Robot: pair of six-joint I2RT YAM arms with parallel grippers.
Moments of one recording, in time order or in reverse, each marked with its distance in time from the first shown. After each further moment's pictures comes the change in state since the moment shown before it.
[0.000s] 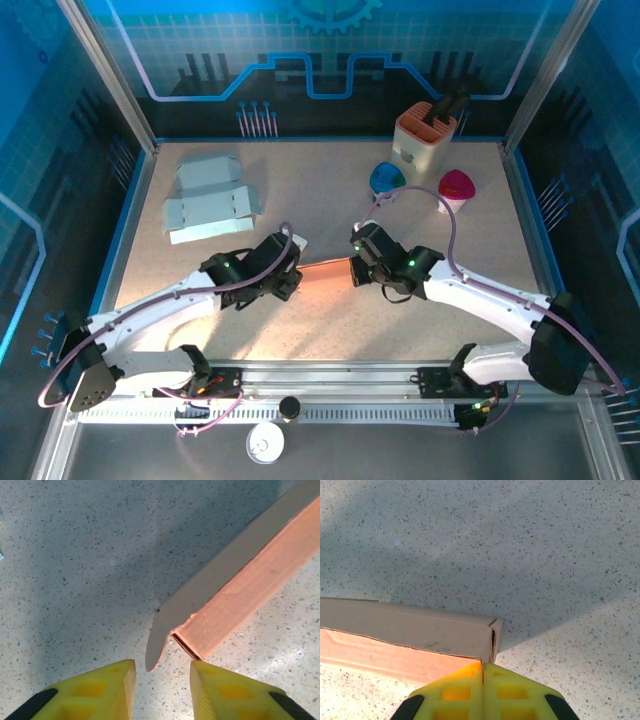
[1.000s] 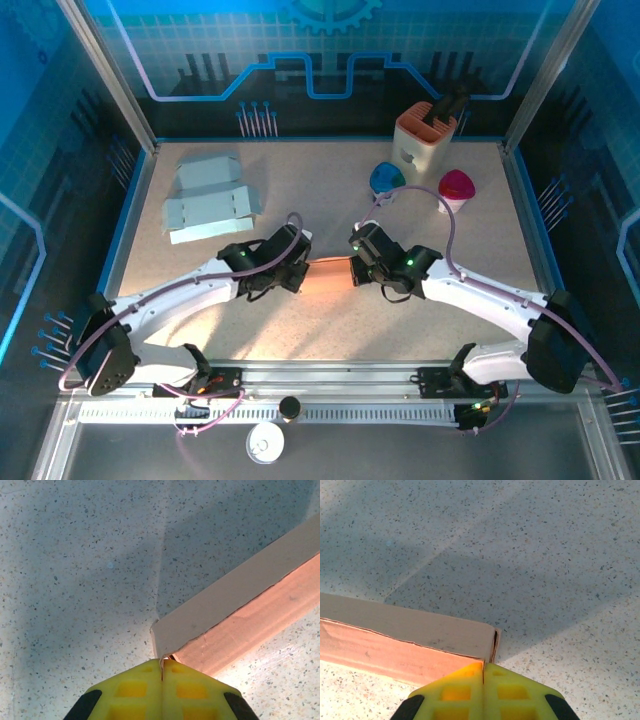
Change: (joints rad) left arm 0.017 0.129 0.069 0.013 0.013 -0.101; right arm 0.000 0.013 0.002 -0.005 0.012 0.019
